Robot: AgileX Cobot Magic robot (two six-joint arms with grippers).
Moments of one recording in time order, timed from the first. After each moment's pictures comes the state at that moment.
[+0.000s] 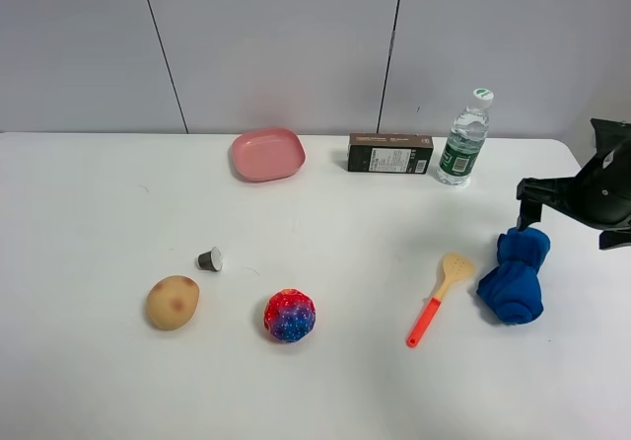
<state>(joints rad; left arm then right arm) 0.07 0.00 -0.51 -0.04 1.06 0.13 -0.05 1.53 -0.87 -0.12 0.67 0.33</state>
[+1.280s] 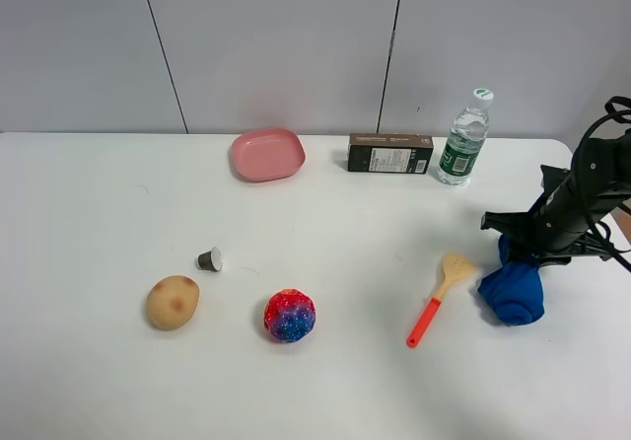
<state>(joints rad) 0.07 0.00 -0.51 -0.04 1.06 0.13 -0.05 1.84 -0.86 -0.07 0.43 0.31</state>
